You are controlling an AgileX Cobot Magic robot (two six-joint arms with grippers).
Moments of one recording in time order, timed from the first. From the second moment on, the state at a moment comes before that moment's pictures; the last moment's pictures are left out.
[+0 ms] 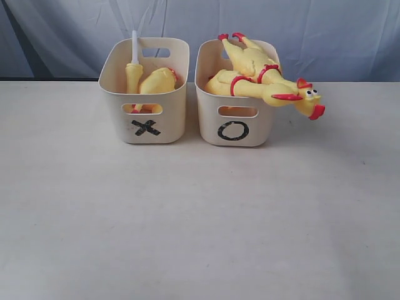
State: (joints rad) left arm 0.09 0.00 -0.13 -0.13 0.13 0.48; right arm 0.08 0.01 -0.04 0.07 0.09 0.01
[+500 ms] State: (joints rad) left arm 0.09 0.00 0.00 -0.05 0.13 0.48; right arm 0.08 0.01 0.00 0.01 0.27 0.01
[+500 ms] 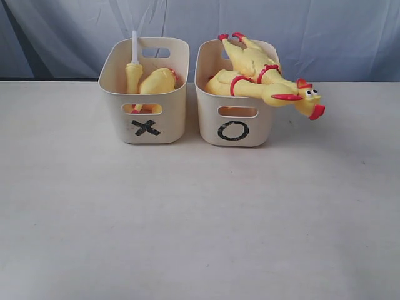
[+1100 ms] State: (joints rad) left arm 0.09 0.00 0.00 -0.05 0.23 0.48; right arm 0.08 0.01 0.00 0.01 0.30 0.01
